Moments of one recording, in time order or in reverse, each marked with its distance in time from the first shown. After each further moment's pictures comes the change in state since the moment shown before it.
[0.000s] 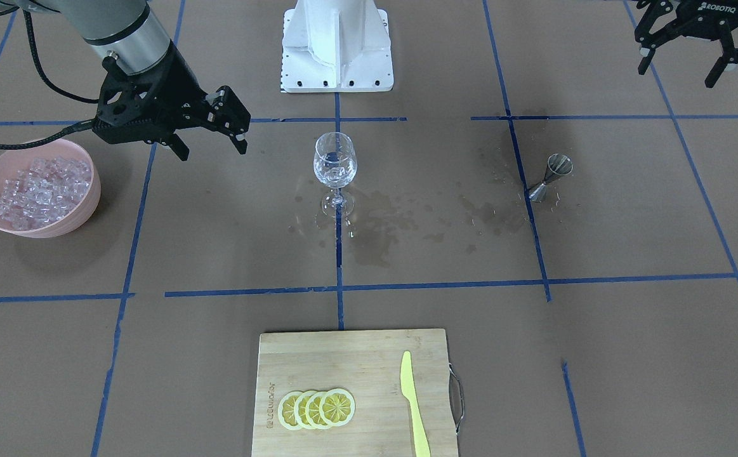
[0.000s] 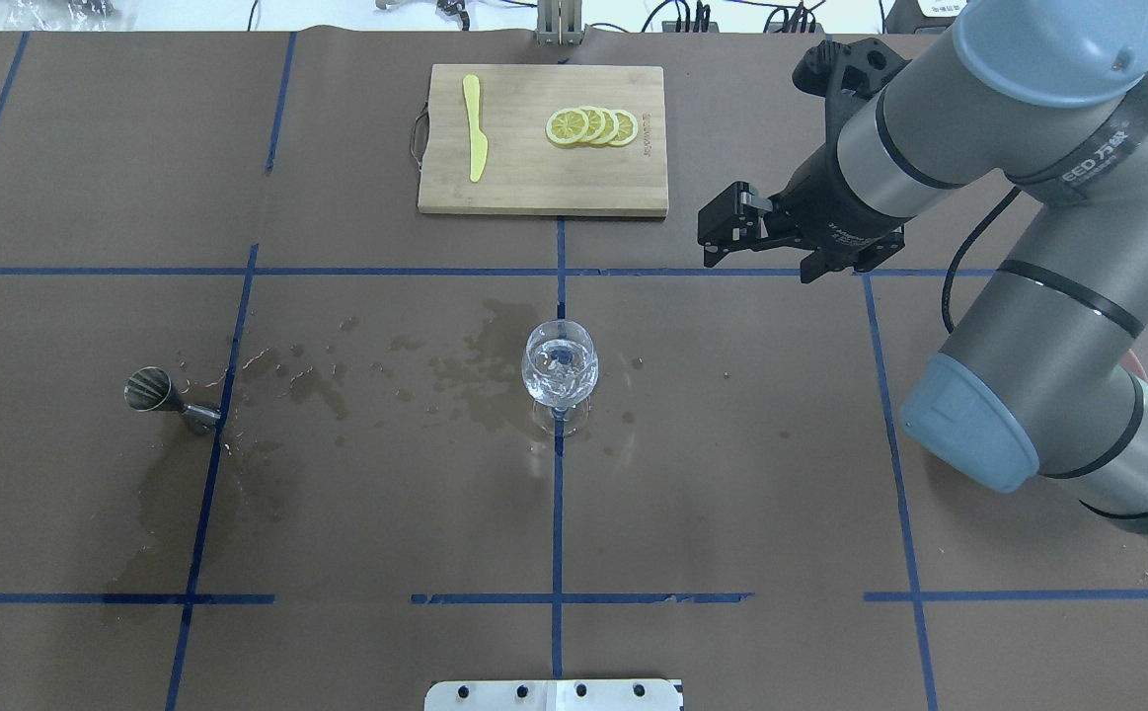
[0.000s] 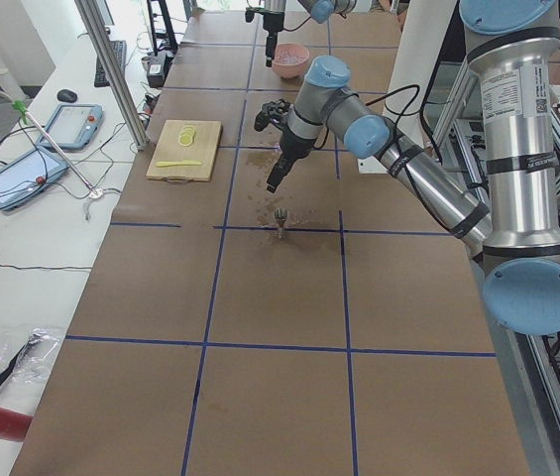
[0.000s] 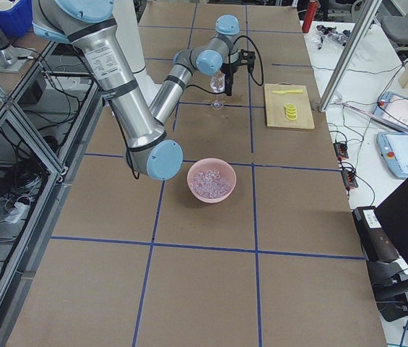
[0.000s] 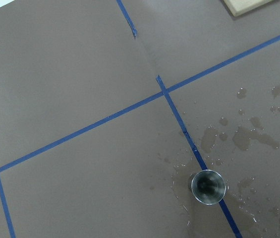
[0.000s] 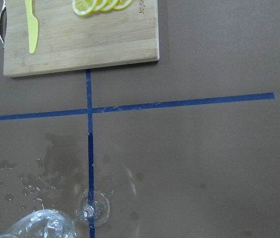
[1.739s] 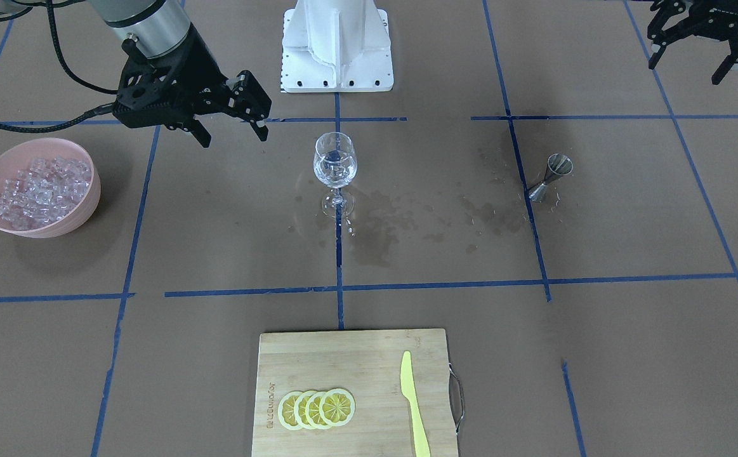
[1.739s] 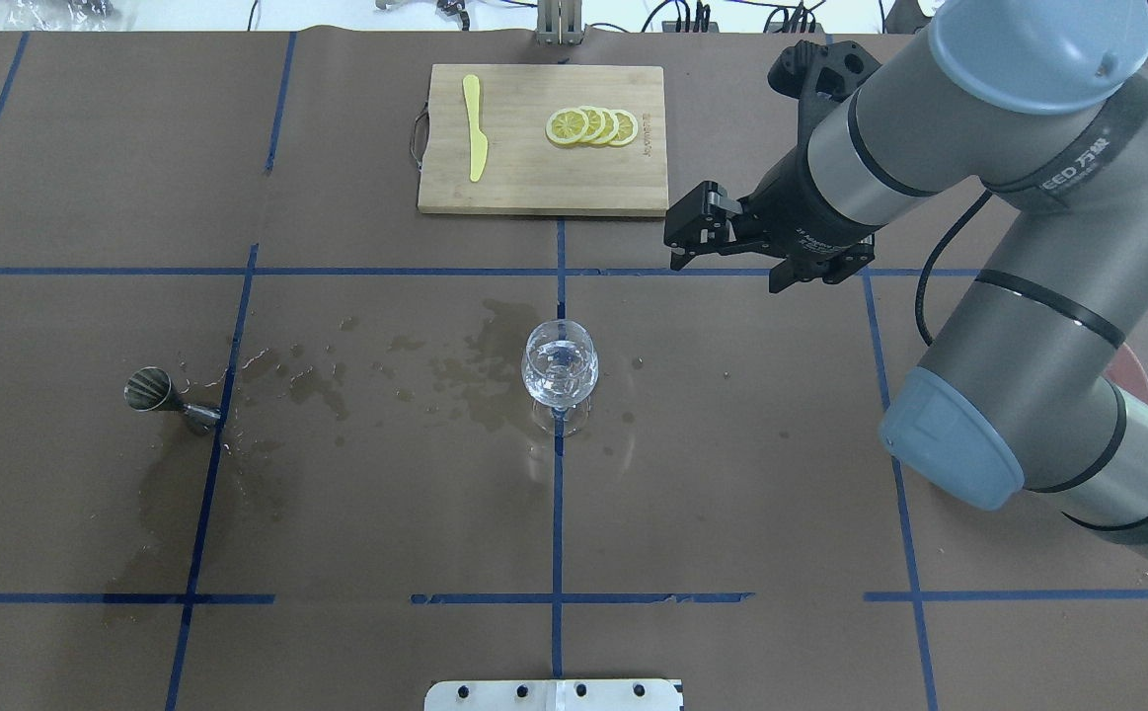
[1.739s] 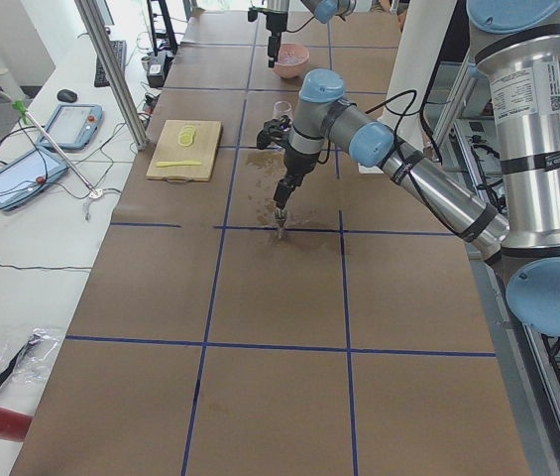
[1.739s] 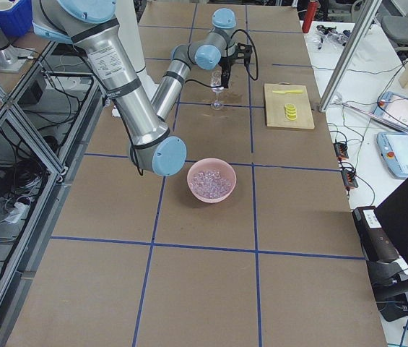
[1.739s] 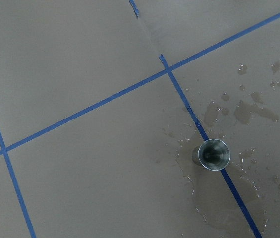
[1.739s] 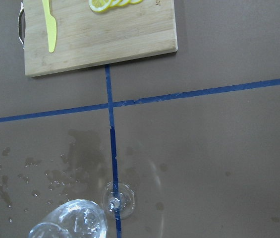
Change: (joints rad) left arm -0.057 0.049 0.030 0.066 -0.118 0.170; right arm -0.027 0.028 0.009 0.008 -0.003 0.072
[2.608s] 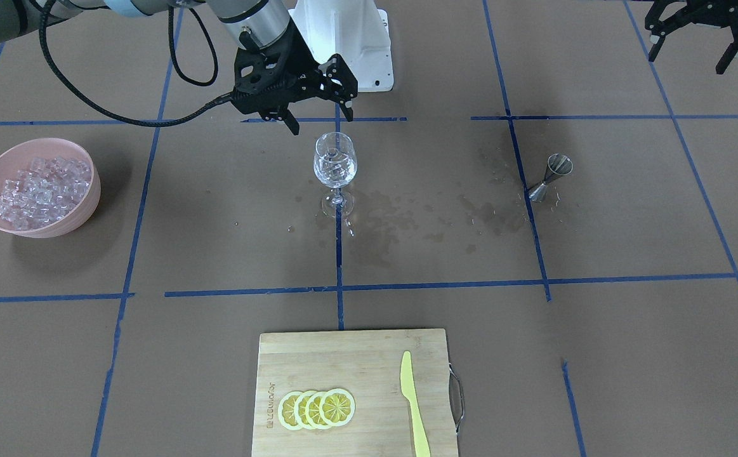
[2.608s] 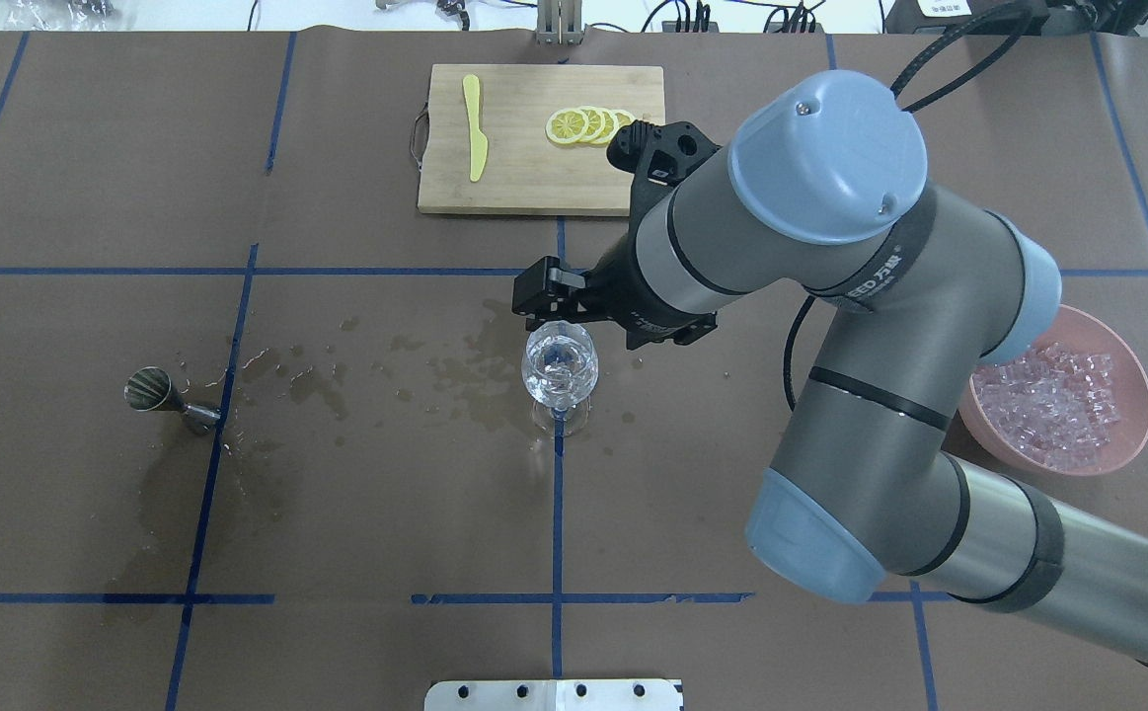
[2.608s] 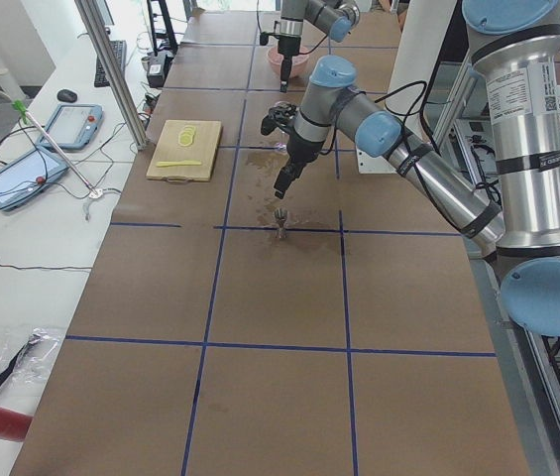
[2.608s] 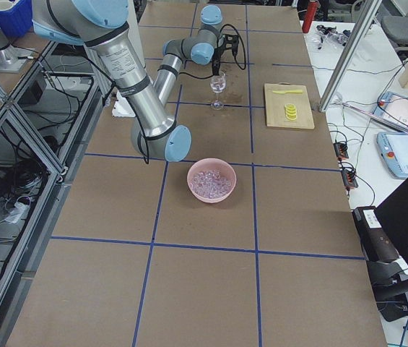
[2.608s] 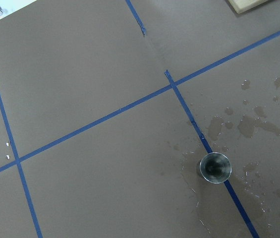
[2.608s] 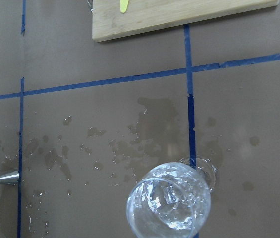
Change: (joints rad) left arm 0.033 -0.004 -0.065 0.007 0.094 -0.040; right arm -0.177 0.130 -0.067 0.100 -0.118 0.130
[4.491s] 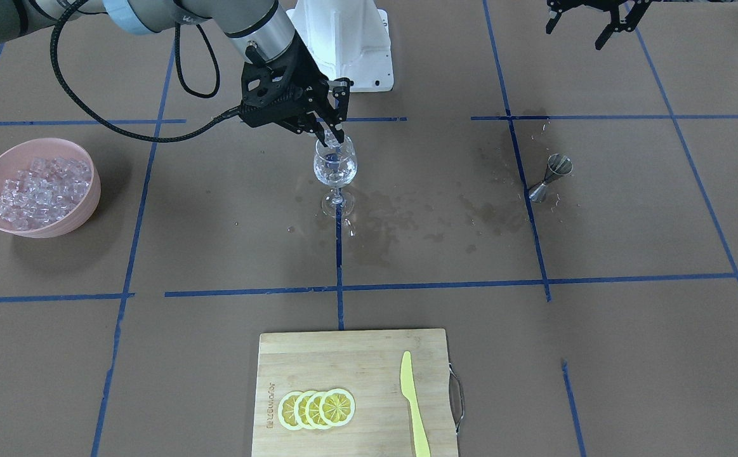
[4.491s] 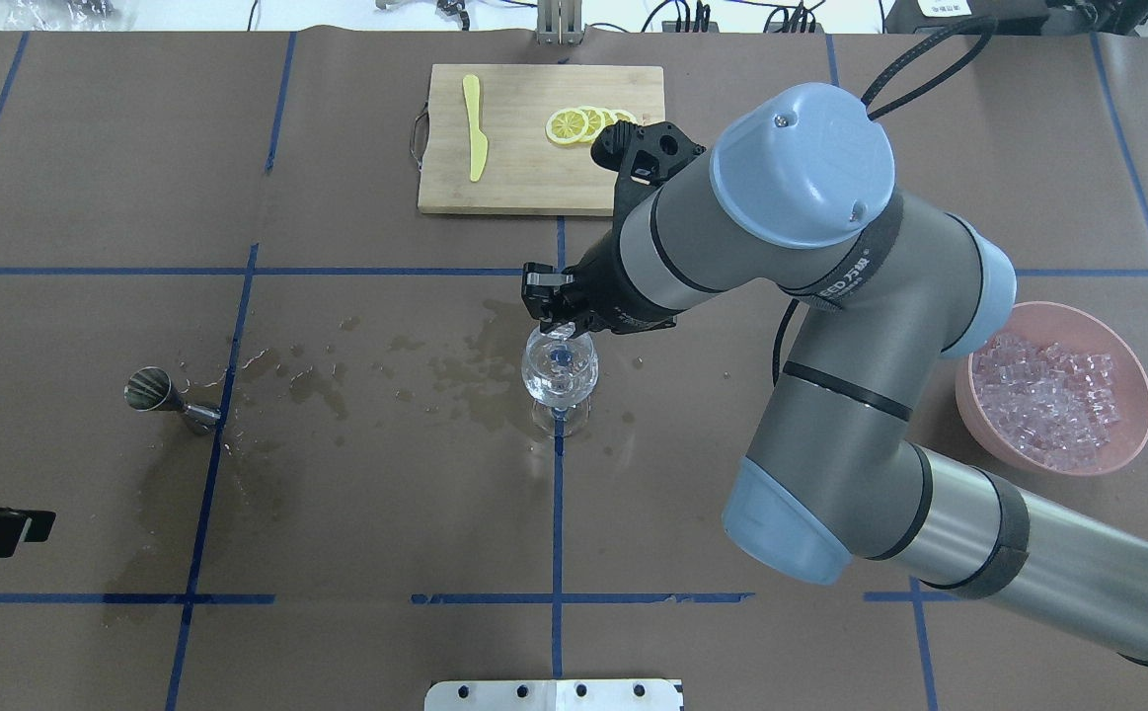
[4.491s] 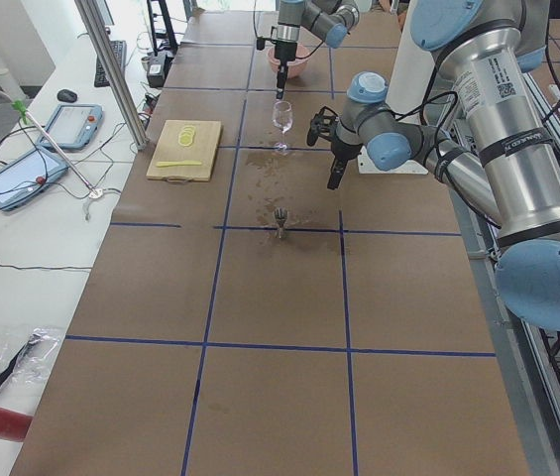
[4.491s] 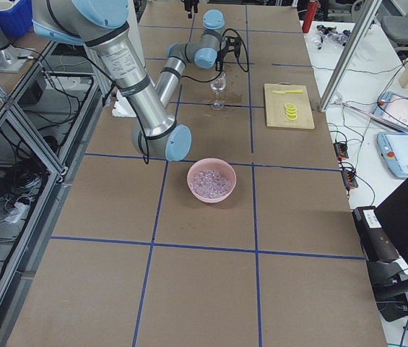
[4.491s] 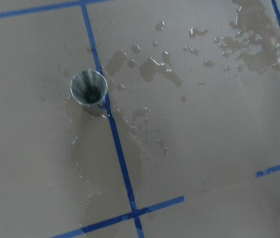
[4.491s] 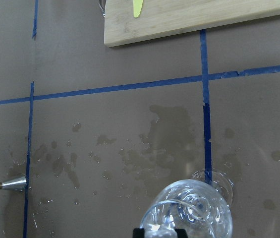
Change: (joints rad) left arm 0.450 0.222 -0.072 -0.379 0.091 -0.587; right arm -0.019 0.009 -0.087 0.137 -0.024 0.002
